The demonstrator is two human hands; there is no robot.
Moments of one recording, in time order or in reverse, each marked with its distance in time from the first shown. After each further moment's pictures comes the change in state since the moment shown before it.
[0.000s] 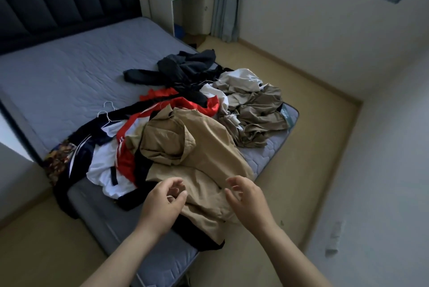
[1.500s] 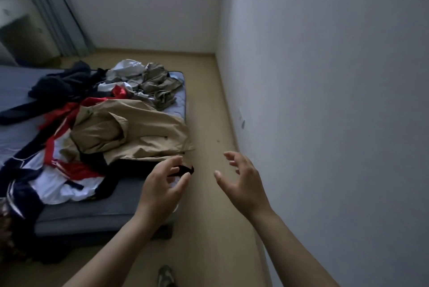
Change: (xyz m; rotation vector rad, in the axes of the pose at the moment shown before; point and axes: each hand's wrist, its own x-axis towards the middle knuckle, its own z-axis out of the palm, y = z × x) left_hand -0.311 -0.078 -0.212 0.022 -0.617 0.606; right_hand -0.466 -0.241 0.135 0.036 0.720 0.402
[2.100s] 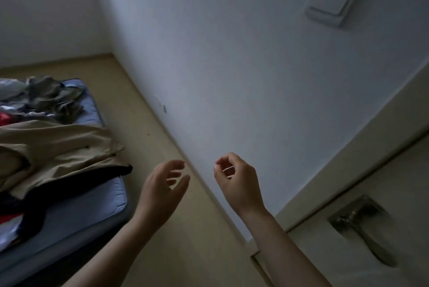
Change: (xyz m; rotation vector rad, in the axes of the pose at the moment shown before) left_hand -0.160 0.061 0.041 -0.039 -0.478 0.298; right_hand -0.238 -0.031 -0.079 -0.046 0.450 0.341
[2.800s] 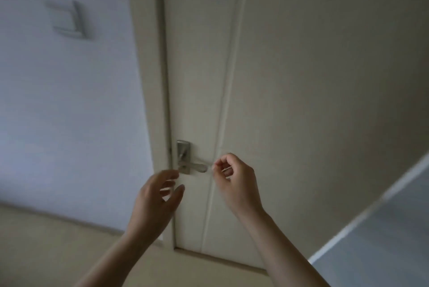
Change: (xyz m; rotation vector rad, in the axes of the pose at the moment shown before) left_hand -0.173 0.189 0.169 -0.238 -0.539 0.390; right_hand -0.265 0.036 -0.256 -0.179 0.725 0.242
